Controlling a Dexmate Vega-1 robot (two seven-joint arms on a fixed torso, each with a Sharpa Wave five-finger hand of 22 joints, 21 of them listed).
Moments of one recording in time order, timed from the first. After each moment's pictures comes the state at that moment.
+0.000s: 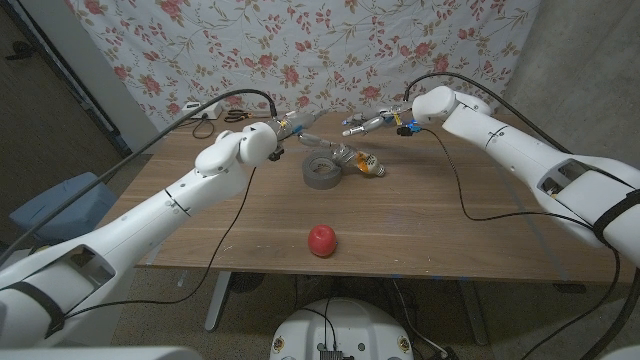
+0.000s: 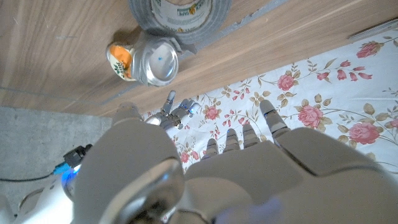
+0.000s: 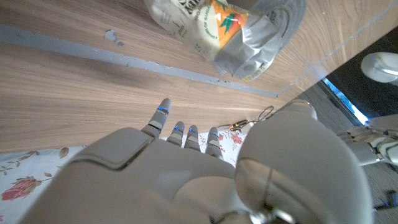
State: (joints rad) left arm 0.60 0.74 0.66 -1.95 0.57 0.40 -0.26; left_hand 0.67 -0.04 -0.02 0.10 0.39 -0.15 -0.08 0.17 0.18 -0.13 0.07 0.19 0.22 -0.12 0.11 0.19 0.20 -0.17 0.21 0.69 0.19; right arm -0.16 -0.53 -0.81 -1.11 0.01 0.08 0.64; right_hand 0.71 -0.07 -0.20 0.16 0.46 0.03 -0.06 0.21 0.20 -0.06 0.05 0.23 0.23 -0.13 0.04 0.22 0.41 -0.09 0.12 0.68 0.17
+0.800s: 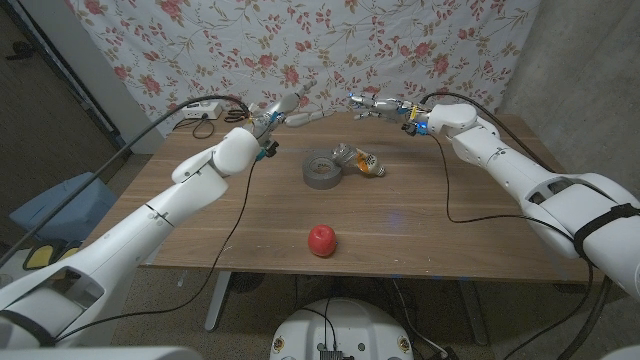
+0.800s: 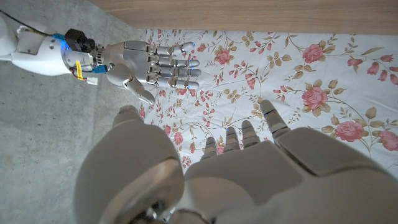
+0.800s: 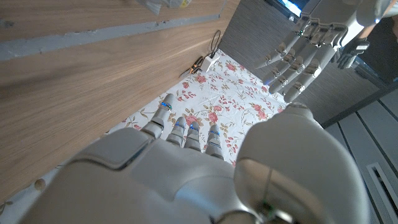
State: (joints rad) left arm 0.74 0.72 0.48 -1.85 0.15 0.08 0.06; left_hand 0.65 -0.04 -0.03 0.11 0.39 -0.11 -0.09 0.19 0.18 -0.11 0.05 0.21 0.22 -0.08 0.09 0.21 0.20 -0.17 0.21 0.70 0.19; right arm -0.26 -0.44 -0.62 -0.88 0.41 0.32 0.65; right_hand 0.69 -0.04 -0.22 0.15 0.46 0.06 -0.06 0.21 0.20 -0.01 0.06 0.23 0.21 -0.07 0.02 0.24 0.36 0.00 0.07 0.67 0.17
